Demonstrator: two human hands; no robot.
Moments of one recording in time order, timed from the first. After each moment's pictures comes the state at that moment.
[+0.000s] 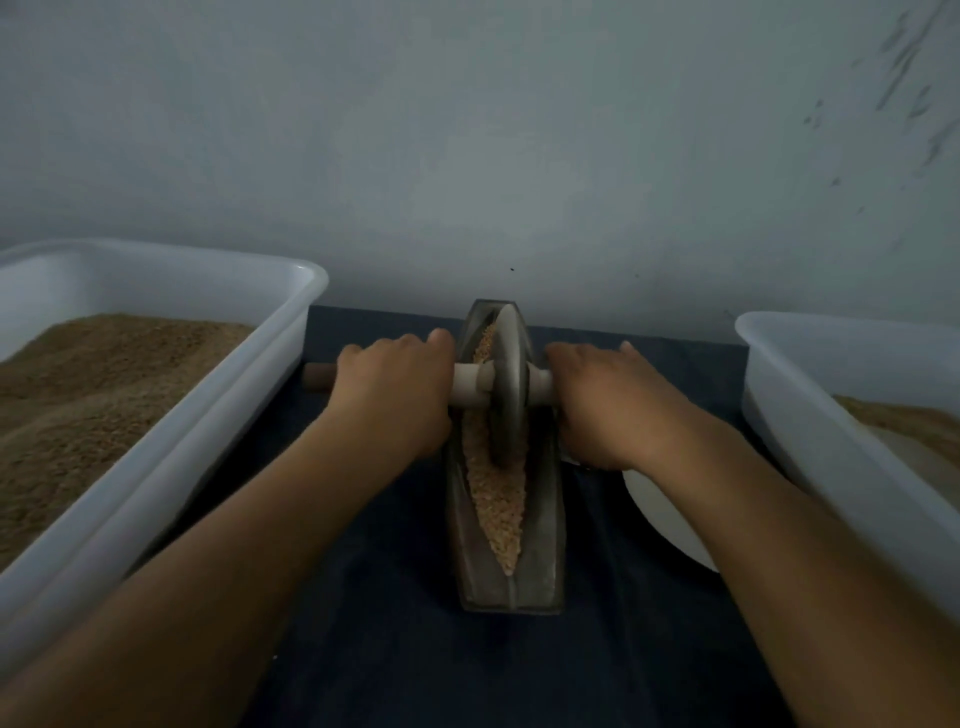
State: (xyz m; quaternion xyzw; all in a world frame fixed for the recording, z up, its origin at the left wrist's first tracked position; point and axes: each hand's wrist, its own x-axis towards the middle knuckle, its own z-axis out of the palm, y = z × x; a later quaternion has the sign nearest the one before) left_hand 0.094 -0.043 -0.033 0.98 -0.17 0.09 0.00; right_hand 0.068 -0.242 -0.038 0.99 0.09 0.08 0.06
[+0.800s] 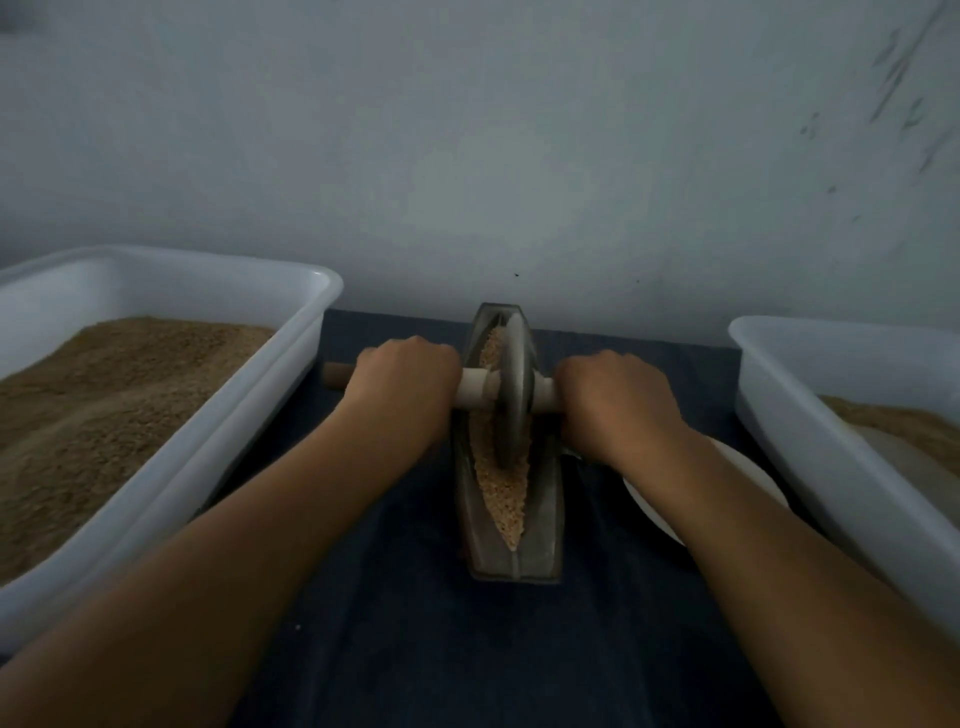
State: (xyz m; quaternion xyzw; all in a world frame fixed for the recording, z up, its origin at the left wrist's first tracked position) left_hand 0.088 -0.043 -0.024 0.98 -0.17 0.07 -0.05; right_hand 0.062 -0.234 -0.039 0.98 0.03 0.15 0.10
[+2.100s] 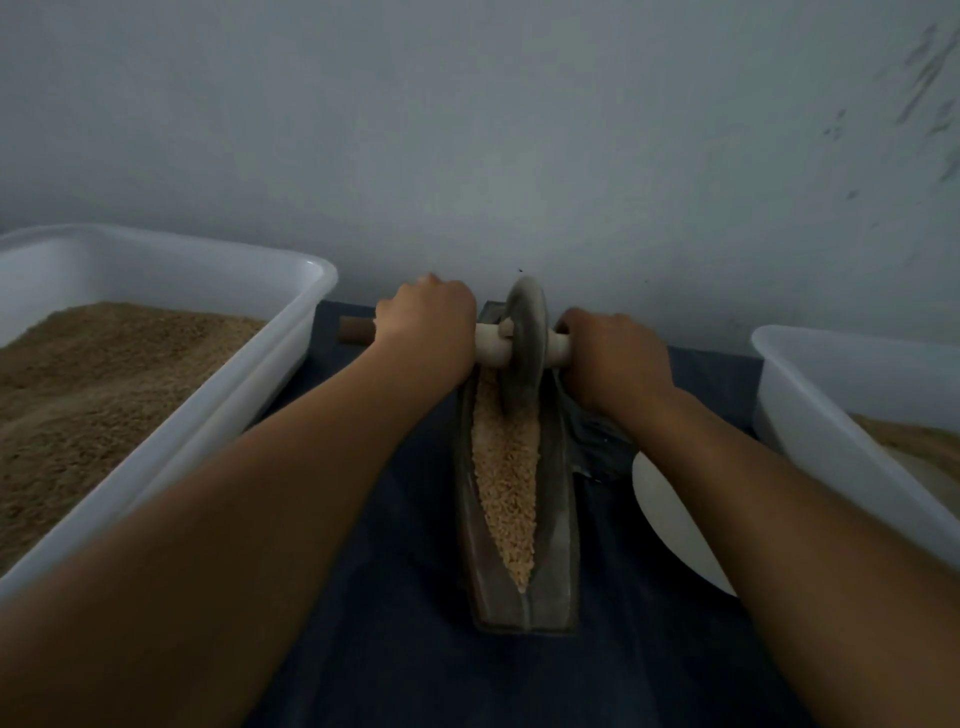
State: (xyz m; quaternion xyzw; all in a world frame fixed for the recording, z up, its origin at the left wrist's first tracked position) left_hand 0.142 -0.065 -0.008 0.99 -0.11 0.10 0.06; right_hand 0.138 -0.257 -0.047 0.98 0.02 0.21 0.02
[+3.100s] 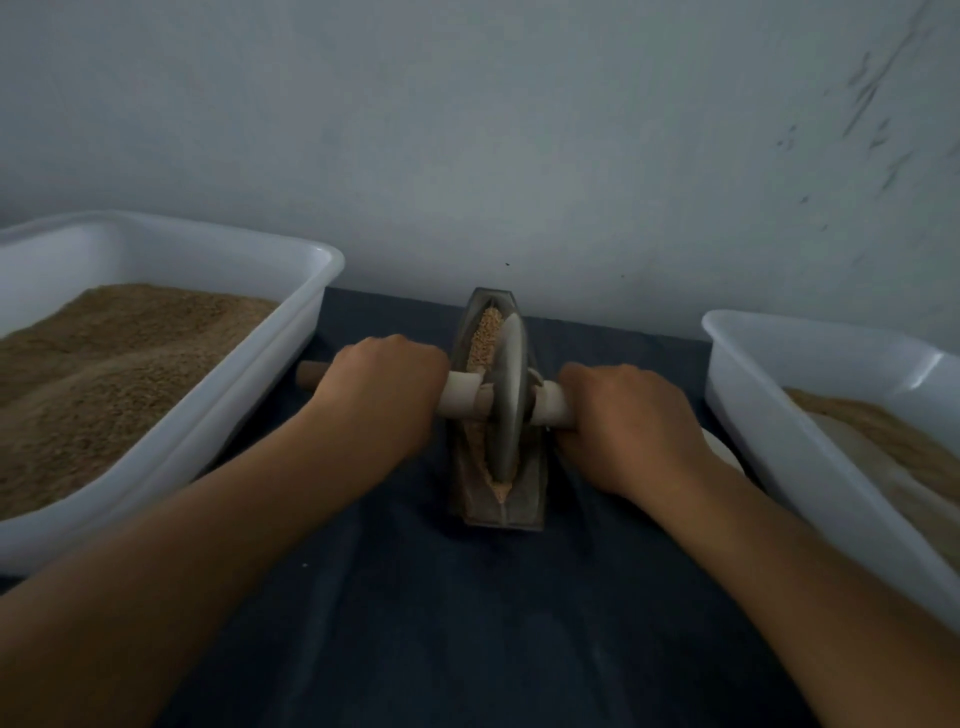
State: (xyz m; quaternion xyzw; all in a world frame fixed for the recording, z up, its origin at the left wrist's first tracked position) left_hand 0.038 -0.023 -0.020 0.98 -0.19 0.06 -0.05; right_hand -0.002 -0.236 -0.037 0.97 0.07 0.20 0.08
